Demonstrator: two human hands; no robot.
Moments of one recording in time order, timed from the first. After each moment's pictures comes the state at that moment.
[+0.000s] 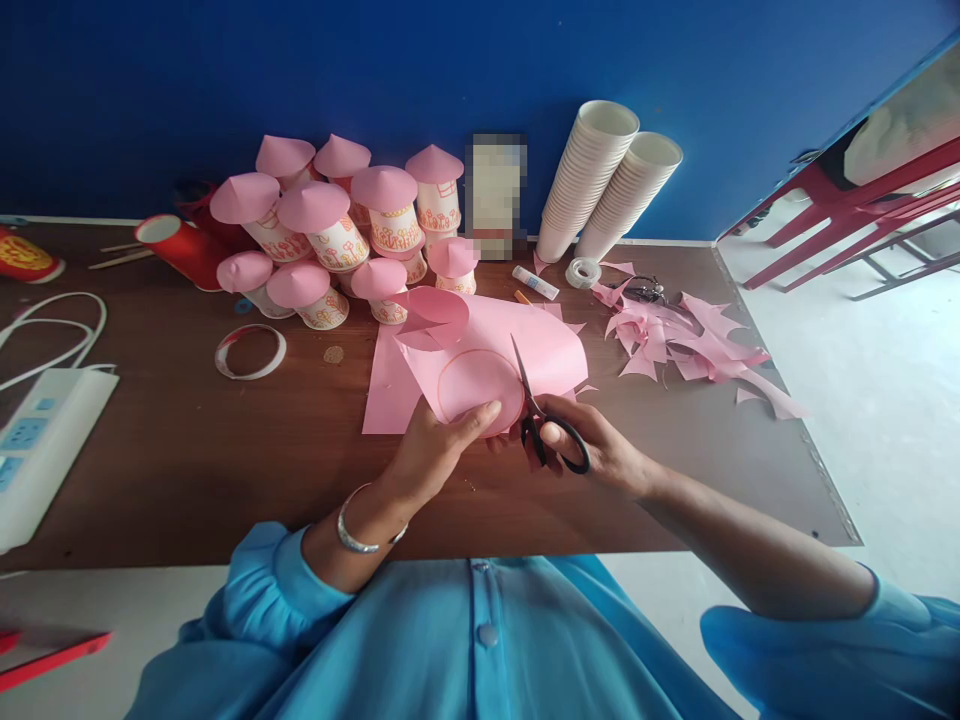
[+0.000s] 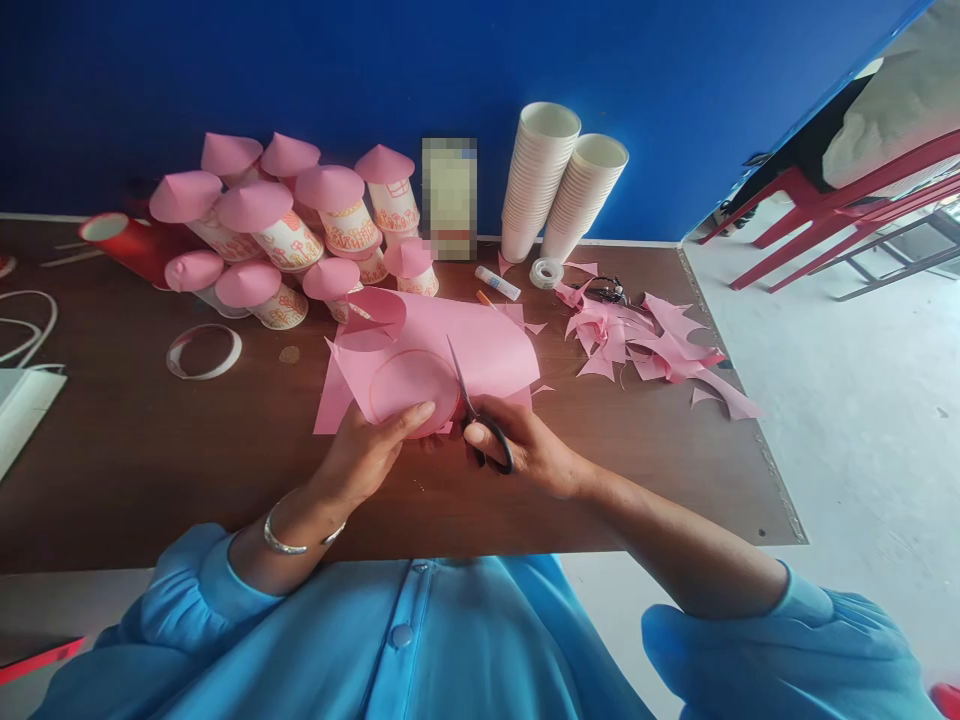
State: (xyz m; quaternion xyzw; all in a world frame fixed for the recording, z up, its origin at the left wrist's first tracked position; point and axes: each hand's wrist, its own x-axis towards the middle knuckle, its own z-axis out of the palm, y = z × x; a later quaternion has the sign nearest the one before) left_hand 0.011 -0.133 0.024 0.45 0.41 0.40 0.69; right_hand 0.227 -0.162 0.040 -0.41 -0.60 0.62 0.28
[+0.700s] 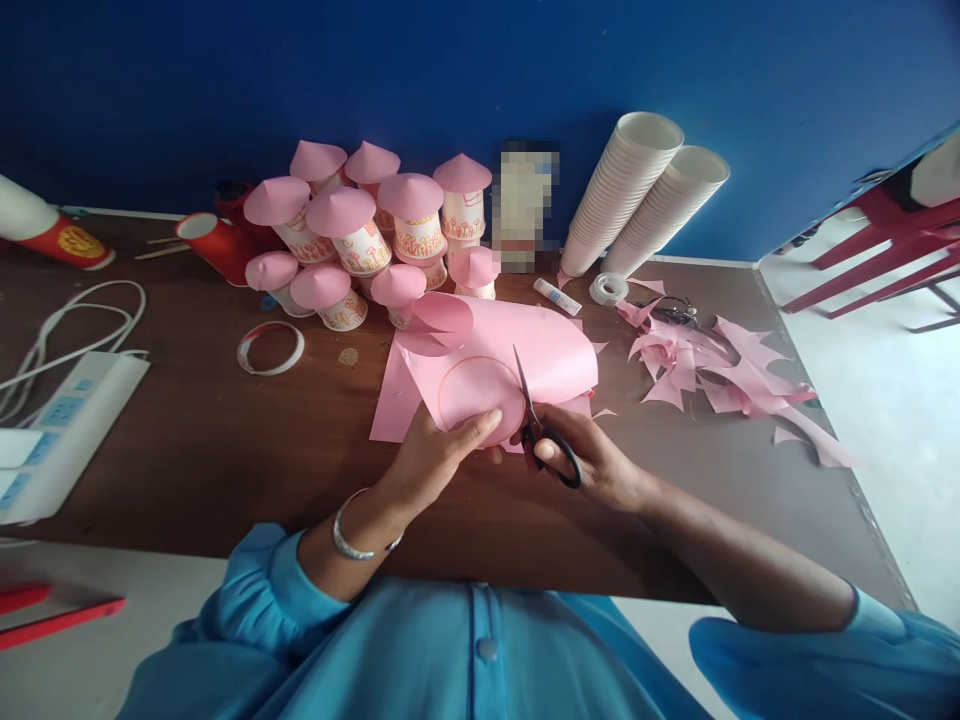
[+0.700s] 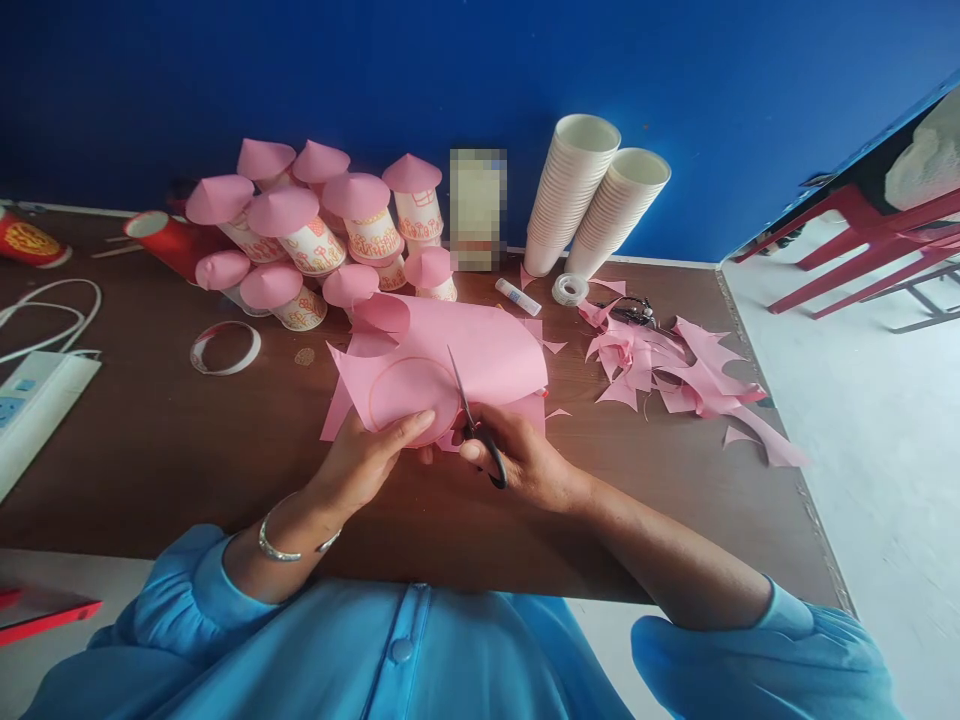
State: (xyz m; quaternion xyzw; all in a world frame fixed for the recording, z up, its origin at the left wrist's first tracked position) left_hand 0.005 -0.125 0.022 0.45 0.40 0.40 0.69; right_hand 0.221 -0.140 0.029 -0.38 -0.65 0.58 0.30
